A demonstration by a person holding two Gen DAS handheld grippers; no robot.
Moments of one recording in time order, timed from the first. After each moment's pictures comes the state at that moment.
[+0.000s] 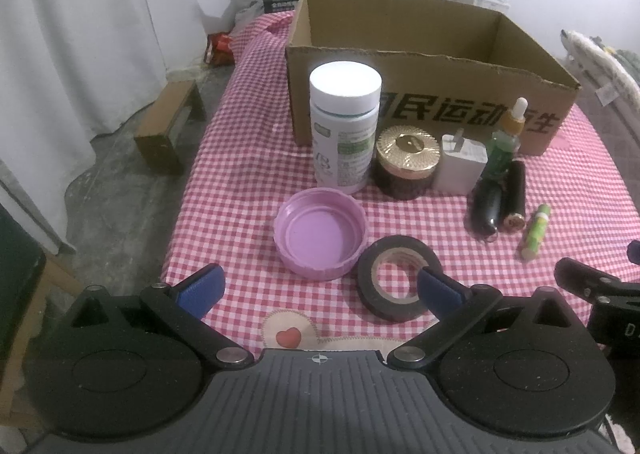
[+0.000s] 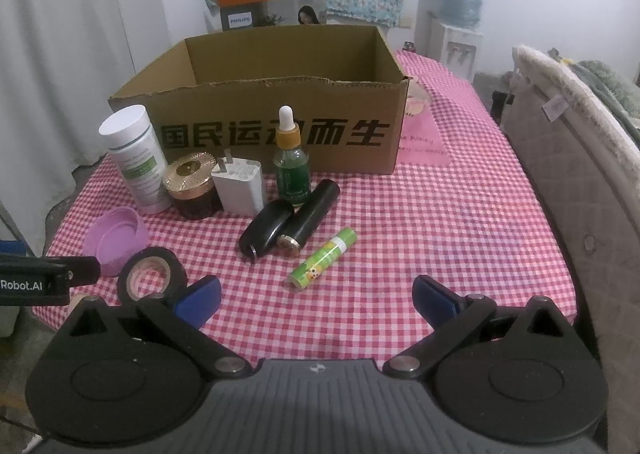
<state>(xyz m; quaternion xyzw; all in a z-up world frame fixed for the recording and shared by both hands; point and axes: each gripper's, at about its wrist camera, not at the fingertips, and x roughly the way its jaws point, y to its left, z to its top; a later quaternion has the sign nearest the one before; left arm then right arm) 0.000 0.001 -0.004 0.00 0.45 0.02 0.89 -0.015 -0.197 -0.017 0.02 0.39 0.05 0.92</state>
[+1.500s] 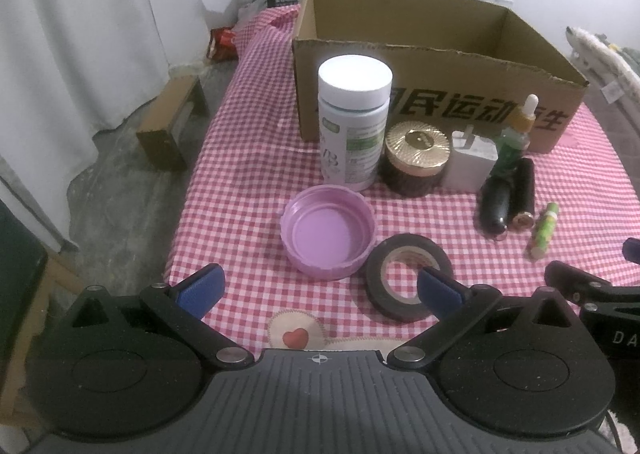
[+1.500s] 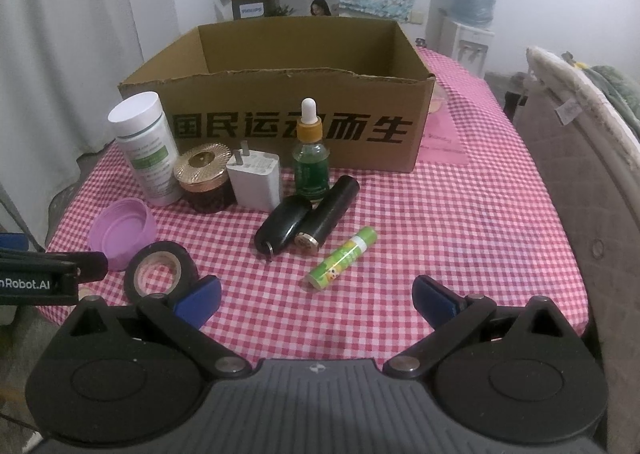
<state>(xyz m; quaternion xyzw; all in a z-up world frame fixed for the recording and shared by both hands) 0.009 0.004 -0.007 0.00 0.46 0.03 0.89 -0.006 -0.182 -0.021 0.00 0.40 0.06 0.92</state>
